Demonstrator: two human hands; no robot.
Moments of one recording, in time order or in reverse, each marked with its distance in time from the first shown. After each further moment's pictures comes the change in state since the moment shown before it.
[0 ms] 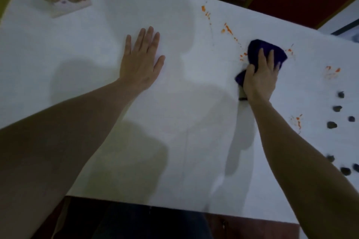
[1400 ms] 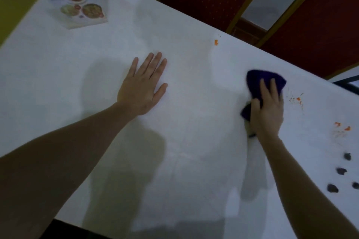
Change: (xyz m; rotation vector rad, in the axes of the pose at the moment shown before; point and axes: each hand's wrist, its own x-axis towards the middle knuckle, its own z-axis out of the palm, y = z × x) left_hand 0.003 0.004 0.002 0.032 0.016 -0.015; right_hand 0.048 0.007 -0.009 -0.013 -0.118 -0.274
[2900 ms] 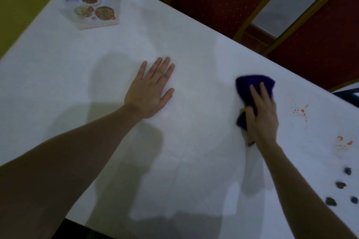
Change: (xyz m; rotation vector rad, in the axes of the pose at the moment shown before) left_hand 0.001 -0.001 0.000 -0.015 -0.009 -0.010; right_hand 0.003 -0.019 0.001 -0.007 -0.117 -0.184
